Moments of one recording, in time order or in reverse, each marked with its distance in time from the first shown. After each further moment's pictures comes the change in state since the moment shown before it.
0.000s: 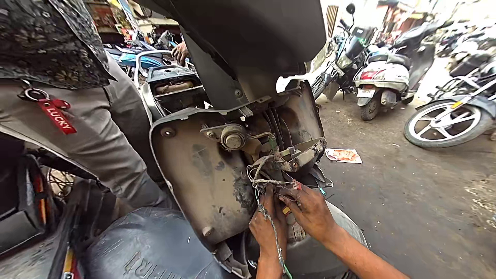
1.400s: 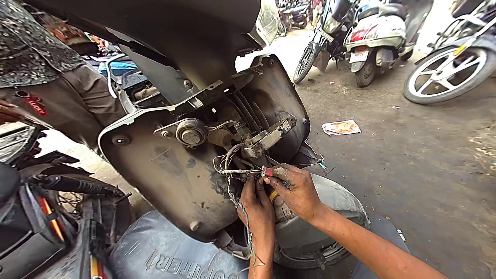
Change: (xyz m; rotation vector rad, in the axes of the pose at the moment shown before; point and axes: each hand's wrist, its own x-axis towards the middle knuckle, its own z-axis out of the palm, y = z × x) left_hand 0.006 0.002 -0.010 -0.159 -0.087 -0.071; right_hand 0.009 -0.021 -0.010 0.330 0.175 0.117
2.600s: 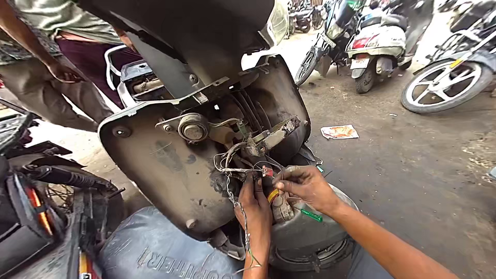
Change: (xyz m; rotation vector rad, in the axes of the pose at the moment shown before) left_hand 0.001 -0.003 -0.005 0.007 -0.026 0.010; right_hand 0.005 0.001 -0.039 0.536 -0.298 0.396
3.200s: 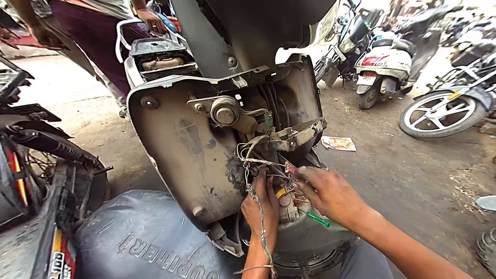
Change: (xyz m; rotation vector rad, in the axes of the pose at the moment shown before) left_hand -0.001 -0.006 0.005 0.058 0.001 0.005; right_hand 0.004 -0.036 -0.003 -1.228 -0.124 -0.139
